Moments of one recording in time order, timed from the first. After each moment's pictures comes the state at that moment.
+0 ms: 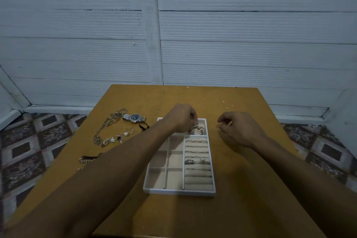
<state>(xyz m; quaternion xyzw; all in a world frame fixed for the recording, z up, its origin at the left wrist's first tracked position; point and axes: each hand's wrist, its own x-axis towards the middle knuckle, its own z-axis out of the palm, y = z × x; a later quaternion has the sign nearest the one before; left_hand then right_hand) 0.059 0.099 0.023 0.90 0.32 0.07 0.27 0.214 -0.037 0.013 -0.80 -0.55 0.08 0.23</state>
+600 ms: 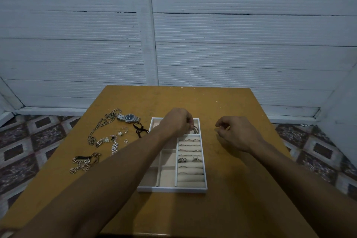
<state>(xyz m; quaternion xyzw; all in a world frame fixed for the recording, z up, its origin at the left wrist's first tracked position) 0.065 0.092 0.003 0.91 0.34 0.09 0.23 0.216 -0.057 0.010 -0.81 -0.54 0.08 0.22</state>
